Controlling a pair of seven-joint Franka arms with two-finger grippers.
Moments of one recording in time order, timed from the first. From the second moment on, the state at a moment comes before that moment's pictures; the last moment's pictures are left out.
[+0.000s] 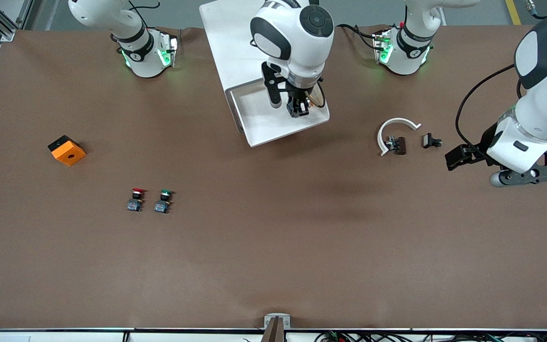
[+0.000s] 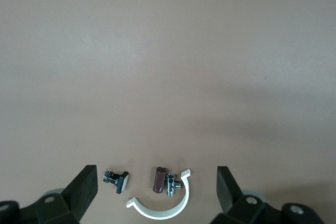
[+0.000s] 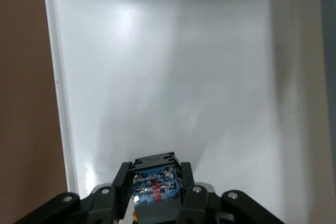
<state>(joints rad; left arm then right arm) -0.10 0.16 -0.04 -1.57 0.03 1.74 -0.25 1.04 0.59 -0.06 -1.27 0.03 1.75 2.31</state>
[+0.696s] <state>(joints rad) -0.13 0.20 -0.05 -1.57 0.03 1.73 -0.25 1.03 0.59 -0.08 -1.24 0.02 1.68 2.22</state>
